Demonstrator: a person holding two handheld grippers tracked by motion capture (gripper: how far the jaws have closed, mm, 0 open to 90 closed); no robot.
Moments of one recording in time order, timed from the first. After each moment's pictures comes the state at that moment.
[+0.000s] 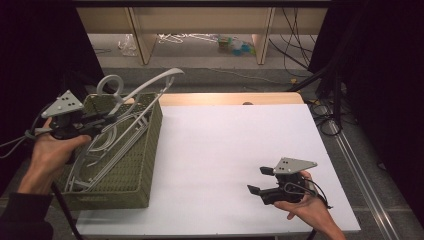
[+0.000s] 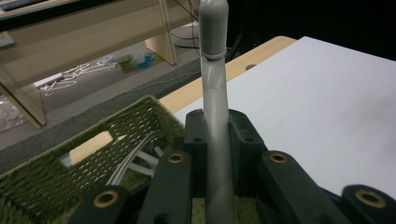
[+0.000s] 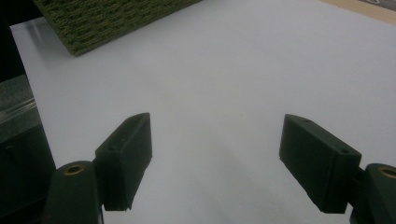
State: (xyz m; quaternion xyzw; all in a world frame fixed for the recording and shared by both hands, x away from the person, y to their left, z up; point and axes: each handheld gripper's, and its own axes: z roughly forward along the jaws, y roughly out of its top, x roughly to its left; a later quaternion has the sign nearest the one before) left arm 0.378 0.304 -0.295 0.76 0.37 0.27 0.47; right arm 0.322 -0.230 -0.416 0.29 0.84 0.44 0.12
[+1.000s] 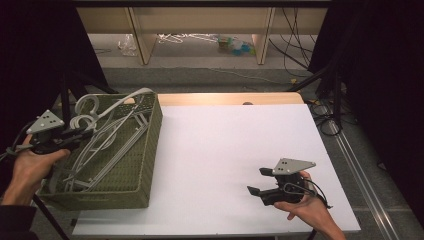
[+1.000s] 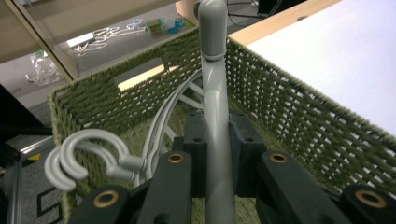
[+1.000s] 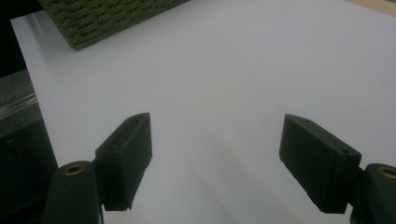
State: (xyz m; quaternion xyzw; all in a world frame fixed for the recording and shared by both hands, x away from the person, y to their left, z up) left arm 0.373 0.366 -0.348 0.76 0.43 0.28 0.41; right arm 0.322 -0.230 -0.418 0.29 0.84 0.43 0.11
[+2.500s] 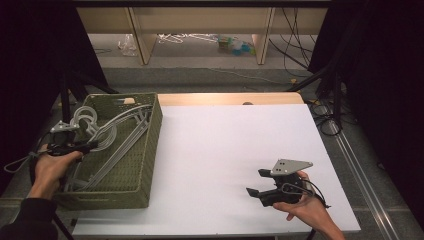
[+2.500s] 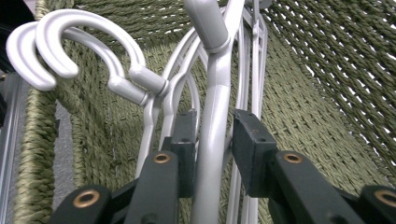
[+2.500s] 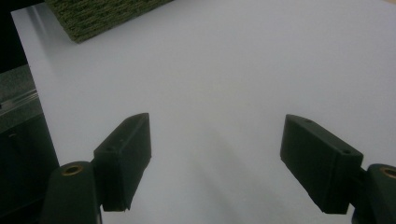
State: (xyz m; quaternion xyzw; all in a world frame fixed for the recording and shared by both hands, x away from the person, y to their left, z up) left arm 0.402 0.379 -0.404 0.74 0.55 0.23 0.32; right arm 0.324 -0.227 -0.423 0.29 0.85 0.43 0.10
